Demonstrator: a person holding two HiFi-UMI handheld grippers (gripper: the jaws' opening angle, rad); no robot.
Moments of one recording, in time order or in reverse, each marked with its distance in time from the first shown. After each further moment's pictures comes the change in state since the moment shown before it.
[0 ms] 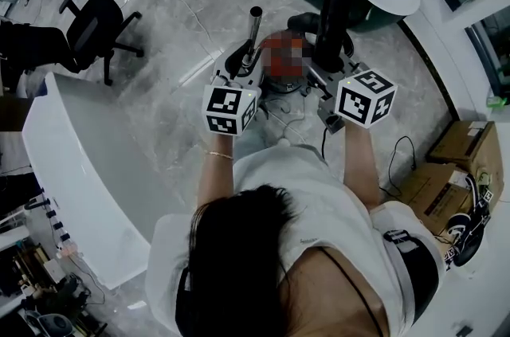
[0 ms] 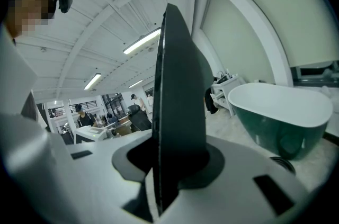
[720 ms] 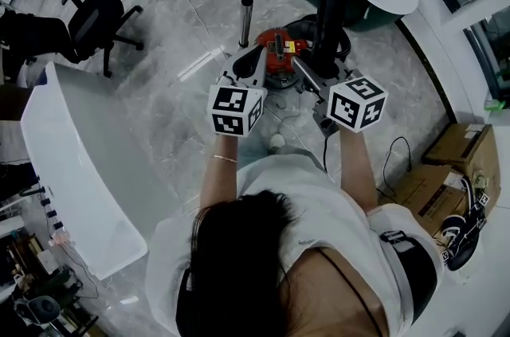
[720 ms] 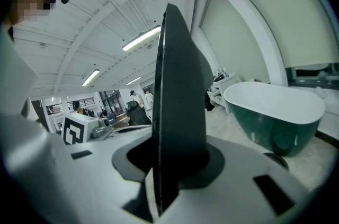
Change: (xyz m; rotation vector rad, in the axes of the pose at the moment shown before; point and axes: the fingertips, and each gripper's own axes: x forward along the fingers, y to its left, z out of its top) left arm -0.012 -0.050 -0.008 -0.062 0.057 0.037; right arm -0.036 -0.003 -0.033 -0.012 0.029 -0.032
